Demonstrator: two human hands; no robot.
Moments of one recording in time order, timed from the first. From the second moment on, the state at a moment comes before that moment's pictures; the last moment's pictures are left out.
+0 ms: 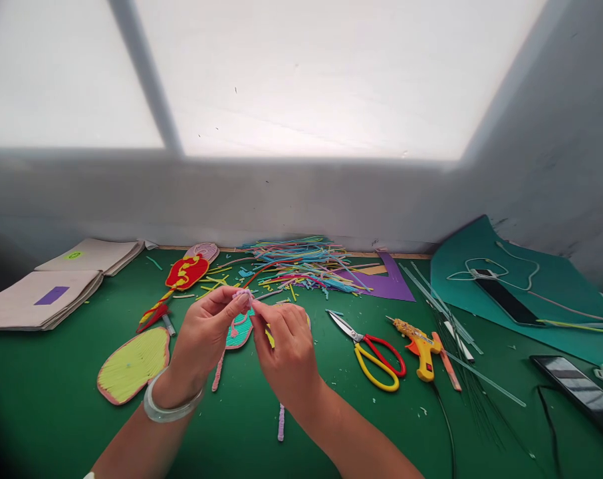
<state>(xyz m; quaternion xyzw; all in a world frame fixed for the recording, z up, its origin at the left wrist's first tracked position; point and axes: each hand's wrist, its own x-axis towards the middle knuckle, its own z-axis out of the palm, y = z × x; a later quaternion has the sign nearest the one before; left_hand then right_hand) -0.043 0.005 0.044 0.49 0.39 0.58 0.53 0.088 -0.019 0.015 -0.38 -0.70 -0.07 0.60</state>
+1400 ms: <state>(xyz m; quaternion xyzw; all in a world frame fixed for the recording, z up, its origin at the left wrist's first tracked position) -0.057 0.003 0.058 0.64 0.43 0.43 0.47 0.107 -0.012 0.024 -0.34 -0.75 -0.10 0.56</state>
